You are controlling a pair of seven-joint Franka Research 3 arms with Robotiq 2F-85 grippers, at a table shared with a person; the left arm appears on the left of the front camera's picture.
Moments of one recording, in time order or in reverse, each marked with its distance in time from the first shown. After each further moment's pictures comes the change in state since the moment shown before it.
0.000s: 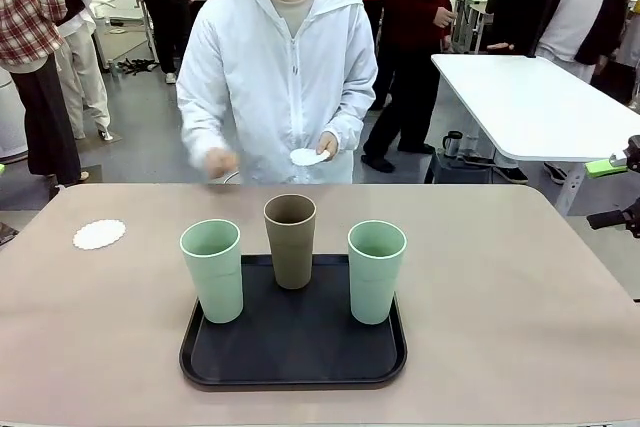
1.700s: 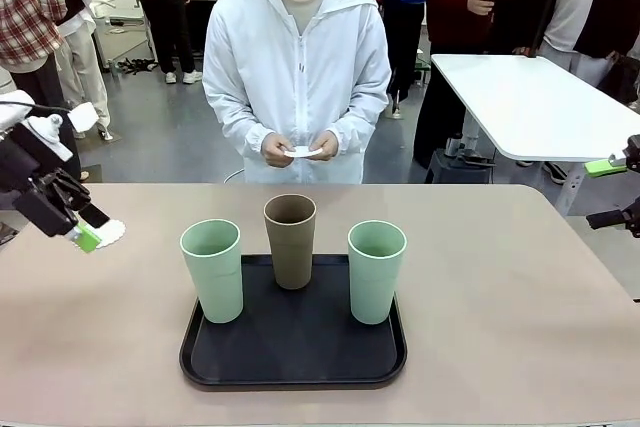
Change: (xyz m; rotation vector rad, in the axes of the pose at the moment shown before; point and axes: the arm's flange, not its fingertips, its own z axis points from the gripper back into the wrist) left arm -0.038 -0.104 -0.169 0.368 0.505 -1.244; right arm 0.000 0.001 -0.001 -0.003 0.002 0.002
